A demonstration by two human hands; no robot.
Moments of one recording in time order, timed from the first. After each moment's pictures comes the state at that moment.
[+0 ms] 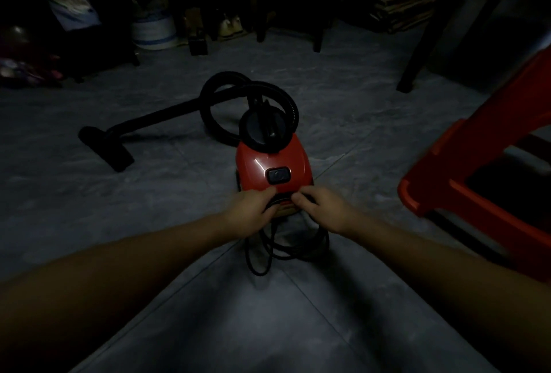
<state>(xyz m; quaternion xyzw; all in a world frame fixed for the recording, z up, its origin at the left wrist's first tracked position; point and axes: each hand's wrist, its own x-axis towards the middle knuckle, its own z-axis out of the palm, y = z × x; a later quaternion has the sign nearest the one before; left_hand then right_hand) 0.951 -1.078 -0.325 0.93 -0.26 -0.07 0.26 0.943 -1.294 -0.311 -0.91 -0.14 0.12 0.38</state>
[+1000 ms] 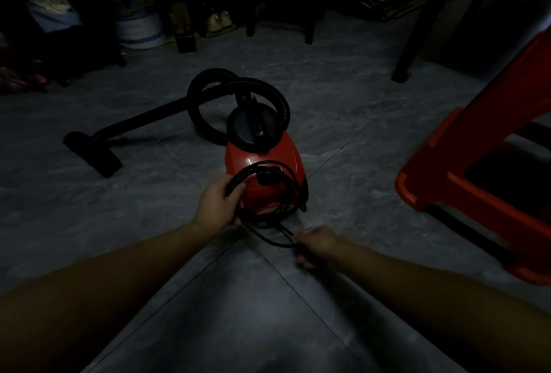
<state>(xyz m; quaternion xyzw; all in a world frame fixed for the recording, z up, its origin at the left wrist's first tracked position) 0.964 -1.062 -0.344 0.84 0.00 -0.02 0.55 0.912 -1.289 -0.393 -0.73 0.28 0.29 0.56</state>
